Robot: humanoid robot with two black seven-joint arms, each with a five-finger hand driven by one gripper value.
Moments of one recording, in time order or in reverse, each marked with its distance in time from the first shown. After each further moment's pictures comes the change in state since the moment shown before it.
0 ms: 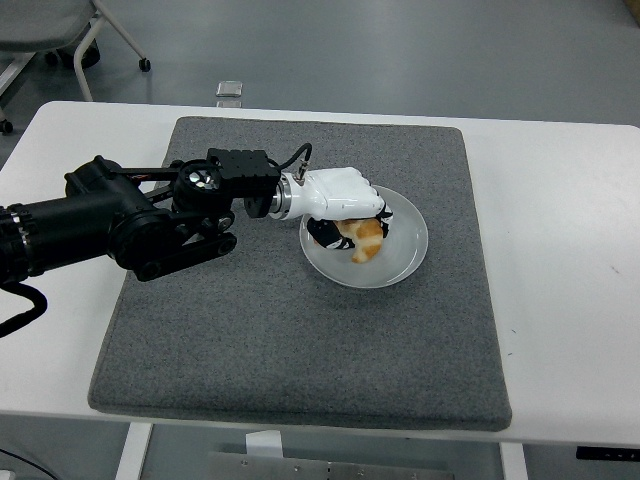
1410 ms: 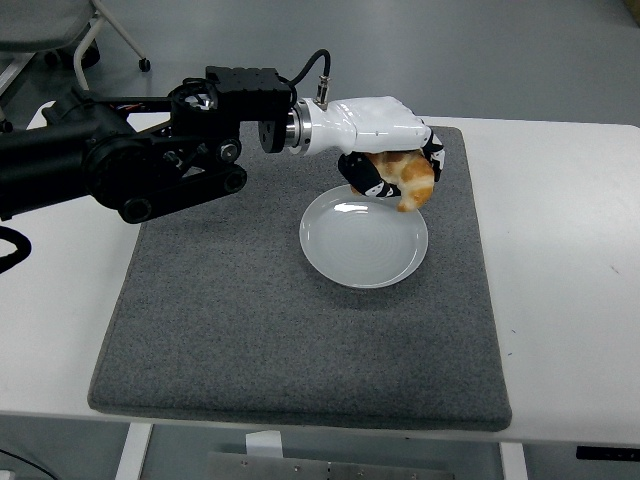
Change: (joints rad) left arm -0.185 0.058 -0.046 -0.136 -0.203 -0.067 -0.003; right arm 0.000 0.000 0.001 0.000 0.000 0.000 0.000
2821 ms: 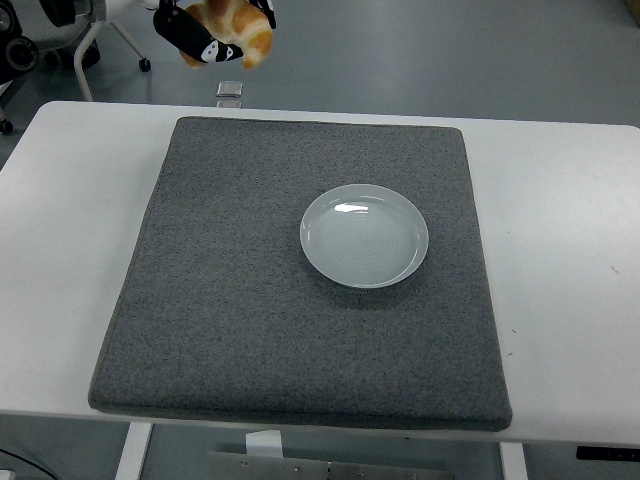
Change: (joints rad) left arm -0.193 0.507 0.041 -0.150 -0.282 -0.070 0.039; right arm 0.001 0.000 -0.001 0.000 0.000 0.000 0.000
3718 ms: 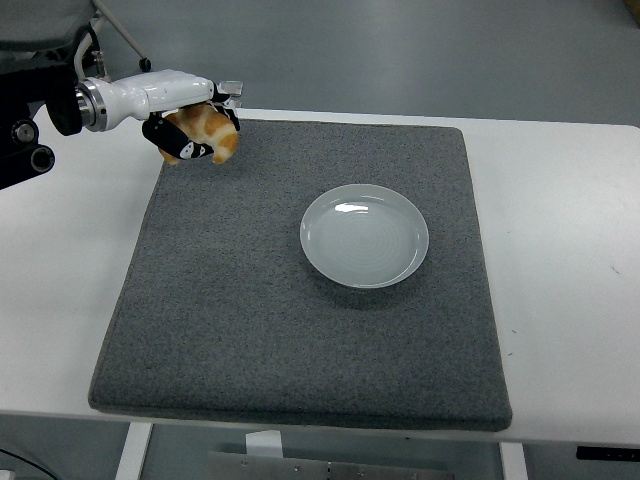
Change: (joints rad) left arm 0.197 -0.001 0.110 0.050 0.003 0.111 0.010; right arm 0.000 0.000 0.000 0.000 0.000 0.000 0.000
